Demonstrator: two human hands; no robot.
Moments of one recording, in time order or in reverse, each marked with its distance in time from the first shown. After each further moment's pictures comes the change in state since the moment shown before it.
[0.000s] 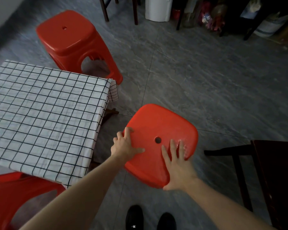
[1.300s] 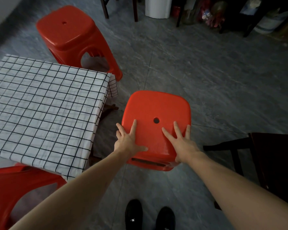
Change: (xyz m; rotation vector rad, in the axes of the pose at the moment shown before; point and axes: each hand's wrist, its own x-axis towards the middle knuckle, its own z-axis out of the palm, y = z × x) left_hand -0.019 0.010 0.013 0.099 -0.027 0.056; right_hand 0.023 0.037 -0.022 0.258 0.011 0.071
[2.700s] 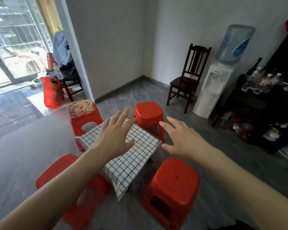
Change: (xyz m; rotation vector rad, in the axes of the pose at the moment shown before) left_hand -0.456 -0.022 -0.364 0.256 0.811 0.095; right_hand -0.411 -0.186 -0.383 -0.250 0.537 -0.637
